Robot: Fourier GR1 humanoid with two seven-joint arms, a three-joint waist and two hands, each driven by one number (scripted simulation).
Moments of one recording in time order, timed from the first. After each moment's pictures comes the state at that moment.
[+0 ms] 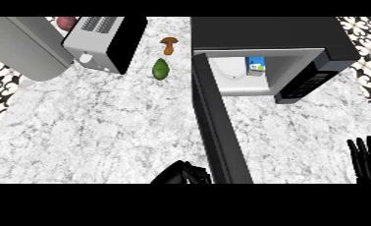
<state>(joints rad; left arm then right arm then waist) 0.04 0.06 -0.70 -1.45 -0.28 -0.08 -0.25 0.30 -0.25 -0.22 -1.34 -0.25 0.35 -0.78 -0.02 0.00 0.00</state>
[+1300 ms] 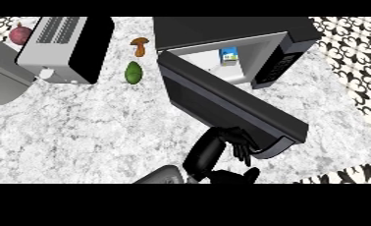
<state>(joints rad) -0.52 0.01 -1.01 -1.15 0.24 0.50 -0.26 0.44 -0.39 -0.23 -1.81 -0.48 0.50 -0.57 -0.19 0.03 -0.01</state>
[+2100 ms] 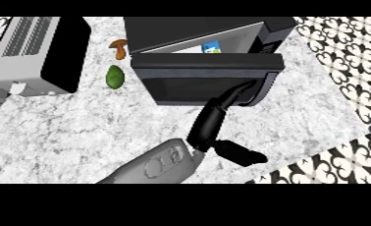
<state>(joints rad) -0.71 0.00 -0.95 -1.07 0.45 0.64 -0.39 0.37 -0.47 -0.25 -1.85 -0.62 0.55 -0.50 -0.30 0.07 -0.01</state>
